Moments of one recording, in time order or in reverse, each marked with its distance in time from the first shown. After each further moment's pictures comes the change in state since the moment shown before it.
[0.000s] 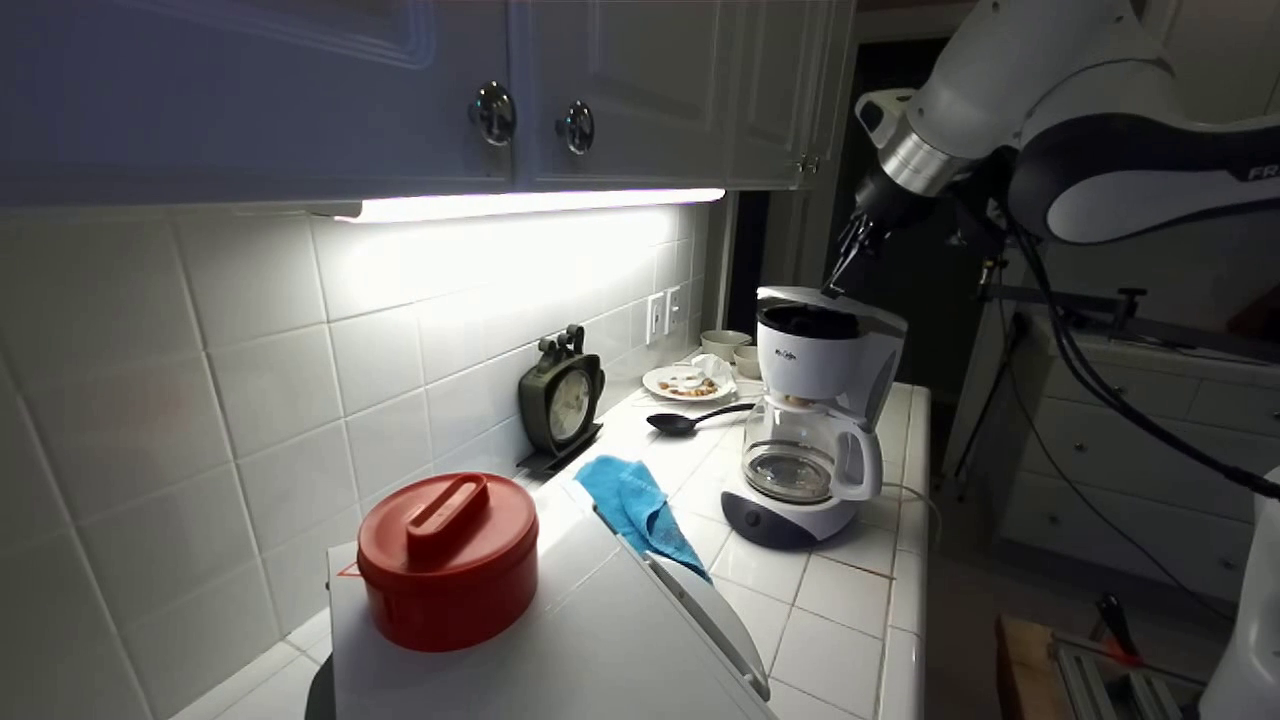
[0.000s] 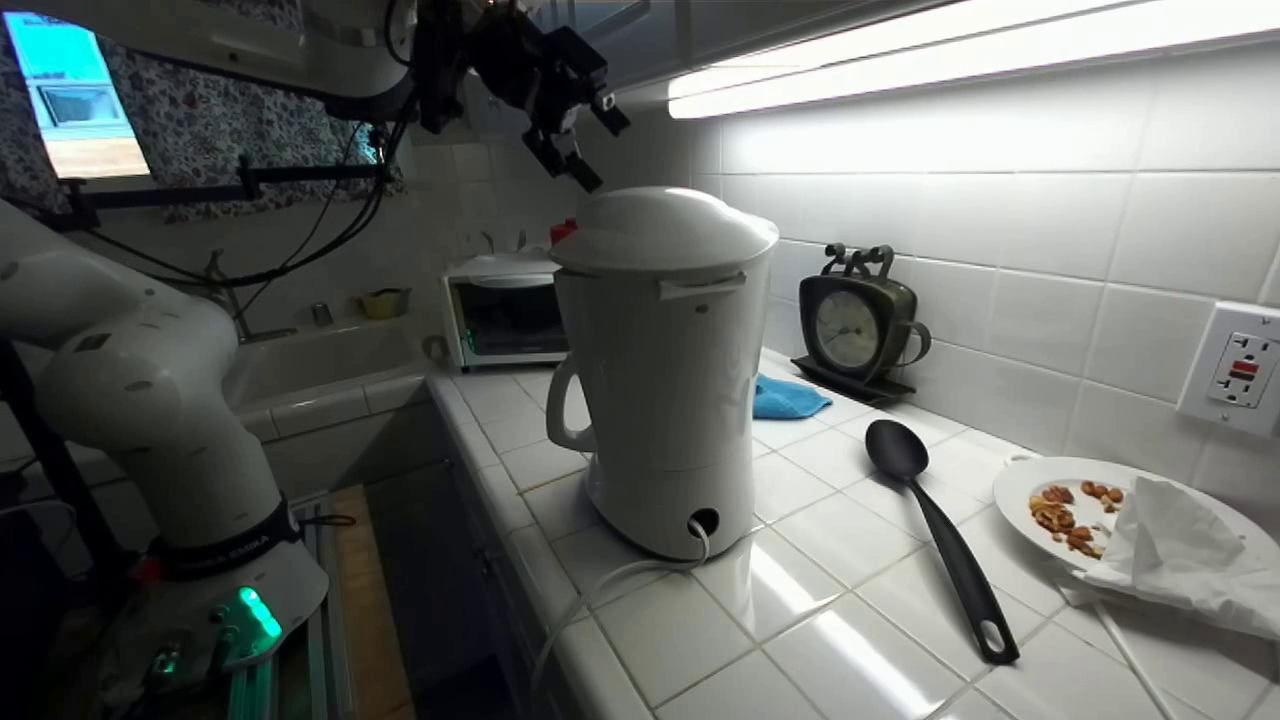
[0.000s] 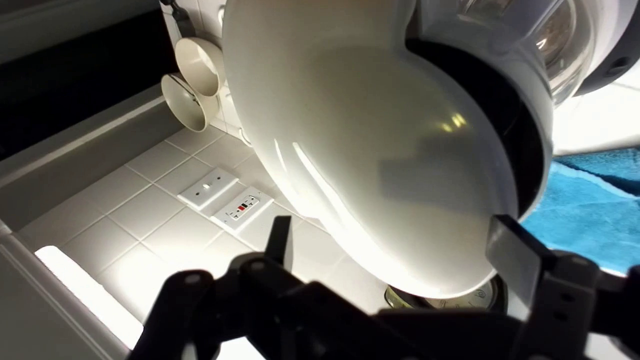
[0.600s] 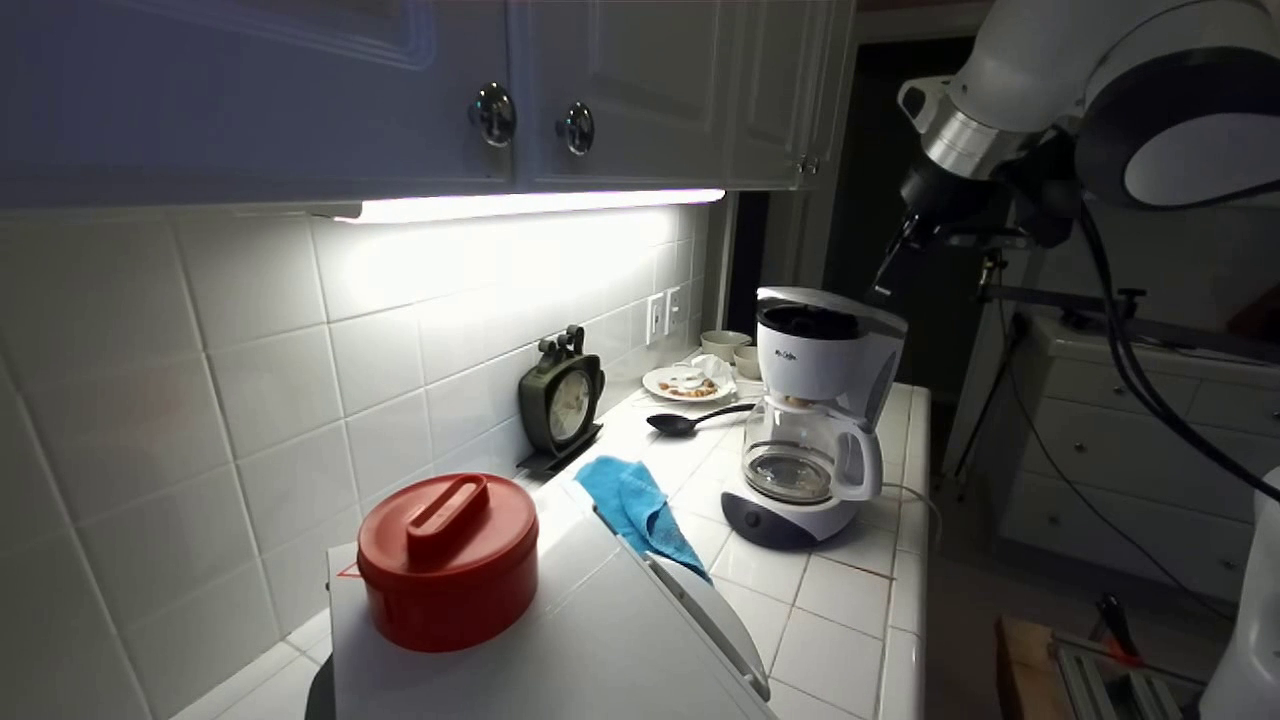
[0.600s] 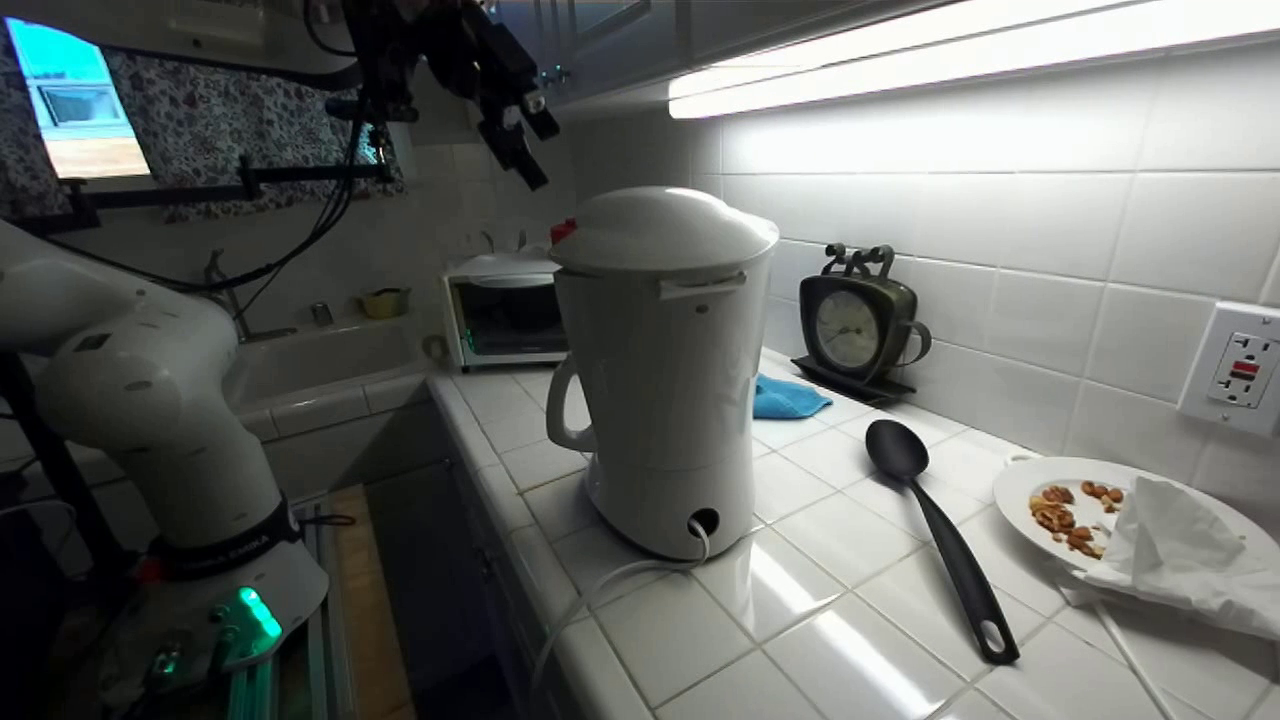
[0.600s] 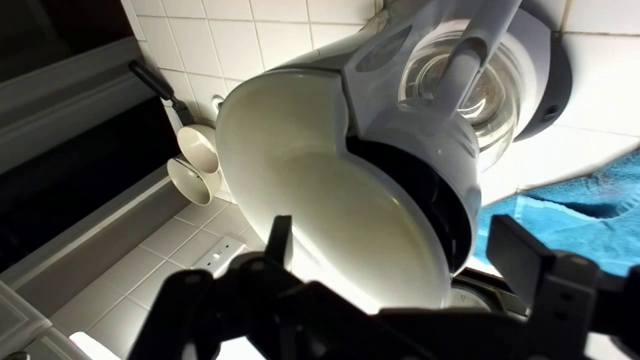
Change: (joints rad) arm 0.001 -0.108 0.076 0.002 0.105 -0.253 0.089
